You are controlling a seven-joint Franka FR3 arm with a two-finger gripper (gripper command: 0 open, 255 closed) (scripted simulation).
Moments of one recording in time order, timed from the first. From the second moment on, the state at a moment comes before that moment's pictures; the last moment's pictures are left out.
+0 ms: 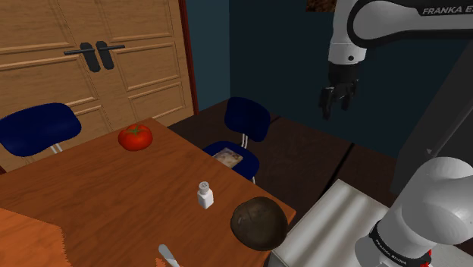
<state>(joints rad) -0.01 -0.74 -0.07 -2.37 -0.11 1.53 0.09</state>
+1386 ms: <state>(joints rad) 0.13 -0.27 0.21 -2.23 0.07 1.81 0.42</state>
